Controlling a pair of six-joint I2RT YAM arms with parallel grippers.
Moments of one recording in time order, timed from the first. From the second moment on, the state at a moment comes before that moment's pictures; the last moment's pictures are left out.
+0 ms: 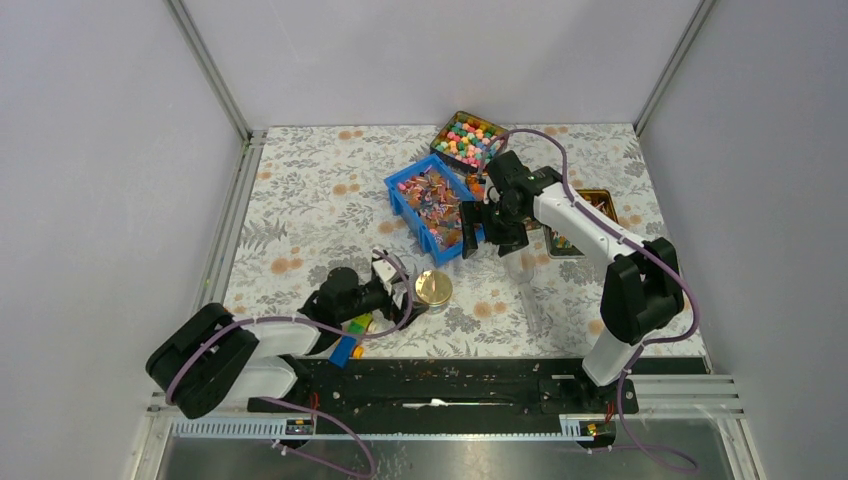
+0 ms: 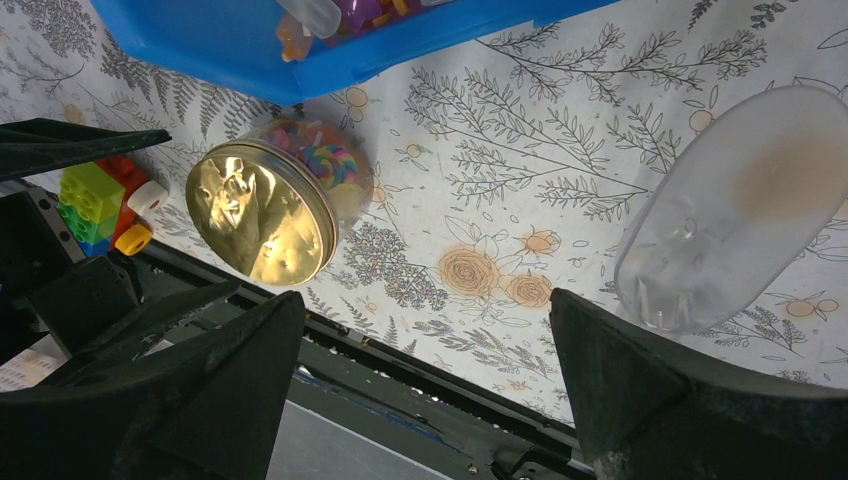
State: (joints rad) left arm -0.68 1.23 0.19 0.77 0.38 -0.03; right arm 0.49 1.71 1.41 -0.95 -0.26 0.32
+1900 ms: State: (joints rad) left arm -0.71 1.93 0.34 1.34 0.55 0.13; right arm 0.44 1.71 1.48 -1.01 -0.32 0.39
